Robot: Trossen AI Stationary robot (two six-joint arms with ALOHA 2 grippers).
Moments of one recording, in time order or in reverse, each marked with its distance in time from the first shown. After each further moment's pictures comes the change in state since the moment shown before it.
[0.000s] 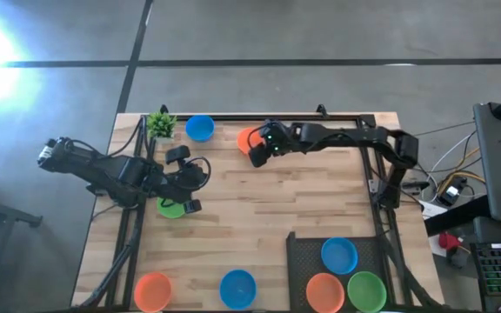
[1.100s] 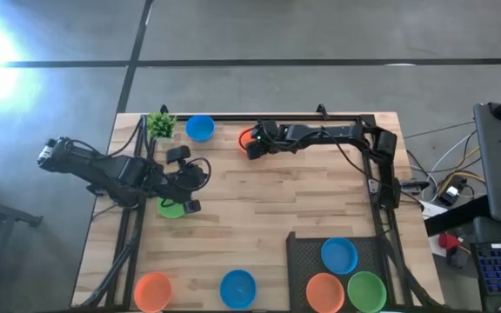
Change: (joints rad) left arm 0.000 0.000 0.000 -0.003 0.001 0.020; right arm -0.052 0.193 0.052 -0.022 0.138 0.199
